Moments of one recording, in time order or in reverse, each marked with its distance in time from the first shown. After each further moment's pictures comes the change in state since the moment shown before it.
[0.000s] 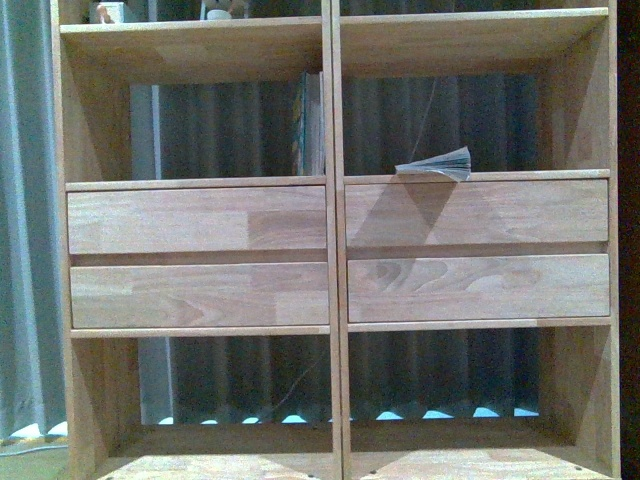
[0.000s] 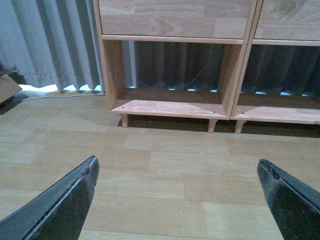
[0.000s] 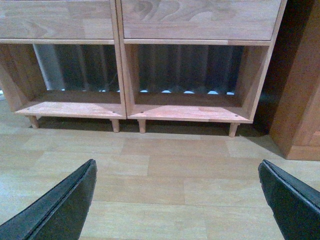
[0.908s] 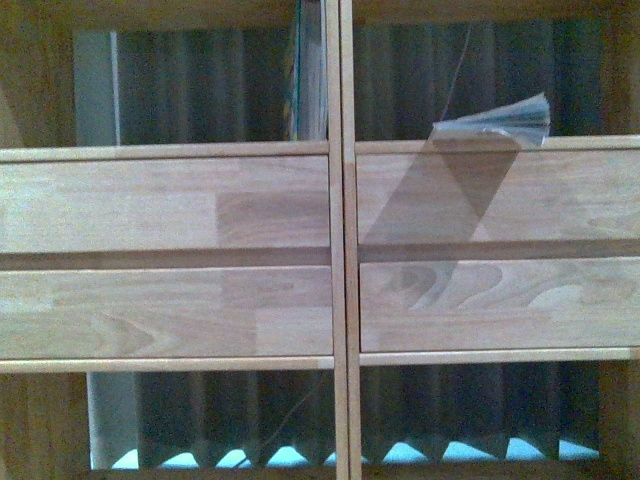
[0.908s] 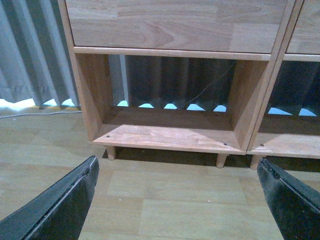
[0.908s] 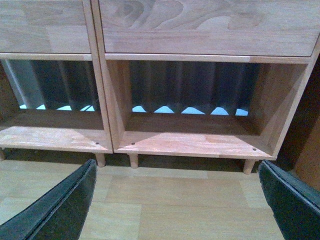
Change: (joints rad) left arm 0.000 0.000 0.000 0.000 0.000 0.000; right arm 0.000 0.000 0.000 0.000 0.000 0.000
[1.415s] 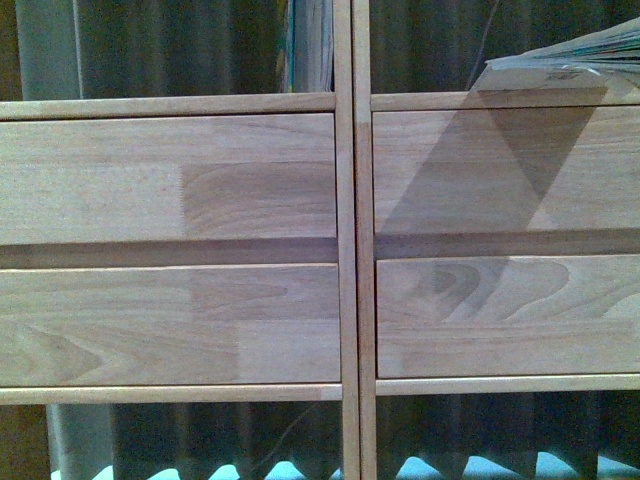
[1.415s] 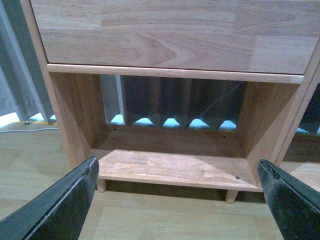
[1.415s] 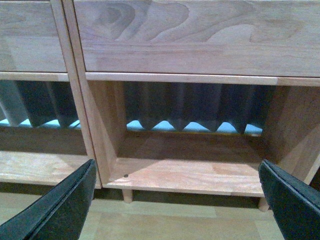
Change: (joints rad) left arm 0.000 0.000 0.000 0.000 0.000 0.000; right arm 0.000 0.000 0.000 0.000 0.000 0.000
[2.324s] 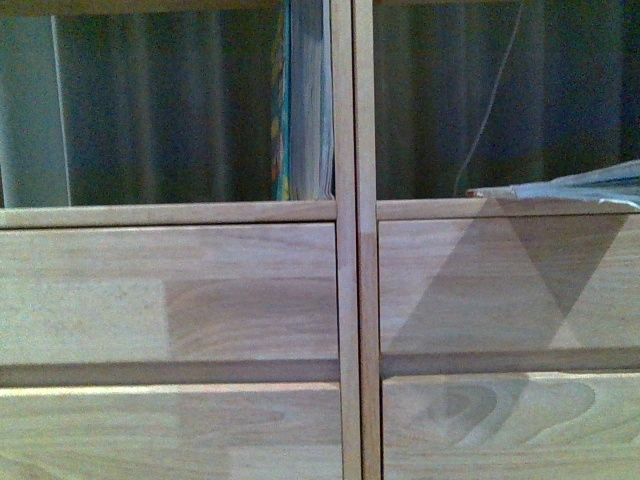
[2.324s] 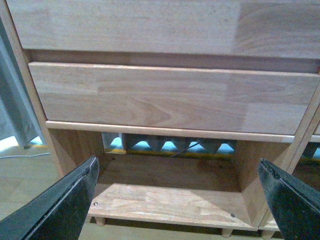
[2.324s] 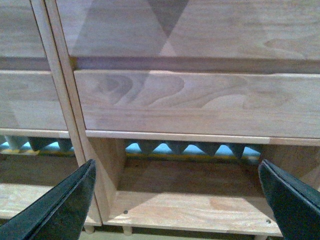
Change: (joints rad) left arm 0.000 0.000 0.000 0.000 0.000 0.000; right arm 0.000 0.000 0.000 0.000 0.000 0.000
